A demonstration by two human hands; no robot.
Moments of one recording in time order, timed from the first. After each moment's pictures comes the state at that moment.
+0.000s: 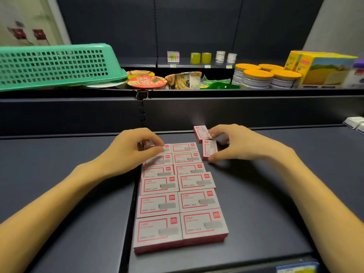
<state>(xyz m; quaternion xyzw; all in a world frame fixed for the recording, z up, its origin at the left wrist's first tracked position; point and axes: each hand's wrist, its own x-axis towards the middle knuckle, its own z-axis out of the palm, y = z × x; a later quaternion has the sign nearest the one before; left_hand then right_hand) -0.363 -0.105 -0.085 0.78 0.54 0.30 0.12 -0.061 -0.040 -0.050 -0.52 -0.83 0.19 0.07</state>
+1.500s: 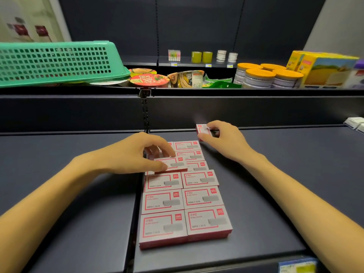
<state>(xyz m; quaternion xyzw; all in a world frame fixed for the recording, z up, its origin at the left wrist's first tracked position) -0.352 -0.127 -0.056 0.79 0.52 0.16 0.27 -0.094 -0.023 -0.091 -0.56 -0.78 0.14 0.26</state>
